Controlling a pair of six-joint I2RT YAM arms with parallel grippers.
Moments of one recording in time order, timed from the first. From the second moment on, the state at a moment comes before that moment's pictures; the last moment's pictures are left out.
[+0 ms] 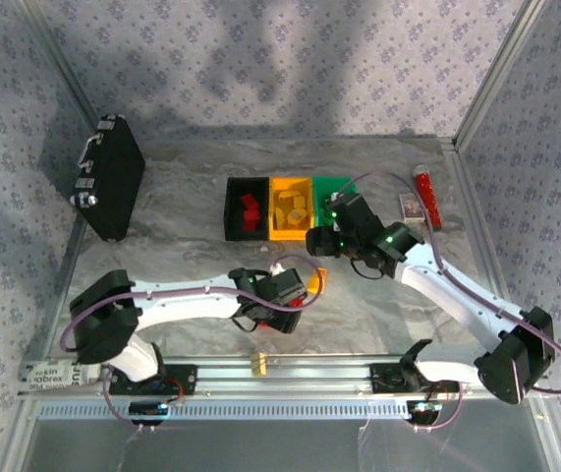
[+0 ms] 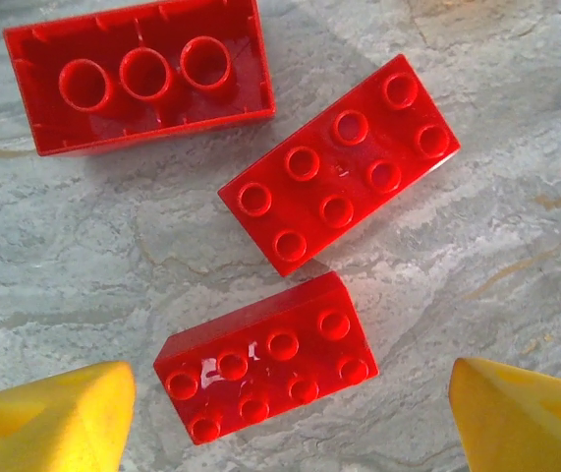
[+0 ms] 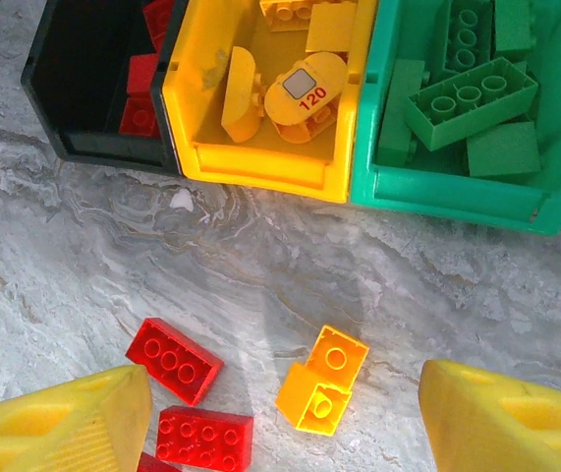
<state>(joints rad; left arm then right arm) -1.20 1.58 1.00 -0.72 -0.15 -0.73 0.68 1.23 1.07 -0.71 0.09 0.50</state>
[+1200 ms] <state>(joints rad) -1.20 1.73 1.09 -0.83 -0.12 -0.88 0.63 1.12 0.95 -0.66 0.08 0.54</state>
